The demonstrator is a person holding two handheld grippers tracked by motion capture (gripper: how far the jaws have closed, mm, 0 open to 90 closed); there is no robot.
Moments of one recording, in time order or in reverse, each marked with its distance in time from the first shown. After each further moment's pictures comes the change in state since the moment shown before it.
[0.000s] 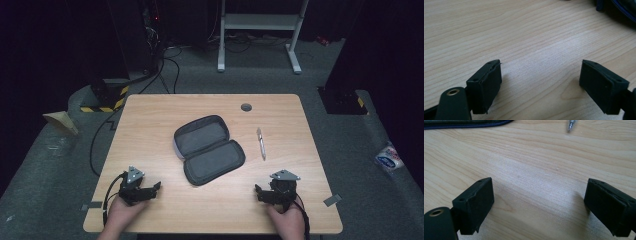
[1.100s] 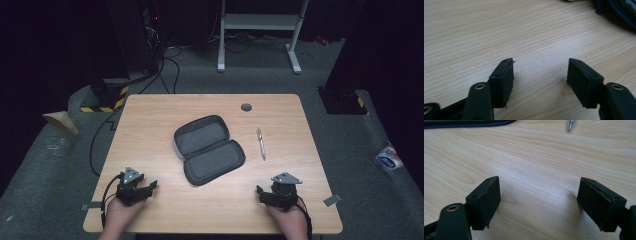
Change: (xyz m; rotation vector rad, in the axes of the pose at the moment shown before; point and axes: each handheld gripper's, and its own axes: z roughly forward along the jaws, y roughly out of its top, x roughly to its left) left arm 0.004 -0.001 -0.007 -0.006 -0.008 -0.037; right arm 0.002 -0.006 -0.007 -0.021 0.001 -0.005
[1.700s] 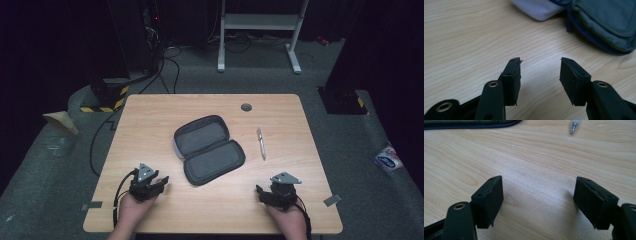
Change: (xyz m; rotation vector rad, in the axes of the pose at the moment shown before) left arm -0.042 0.026 0.015 -0.043 -0.037 0.087; right arm 0.002 0.001 0.001 -0.006 0.010 -0.013
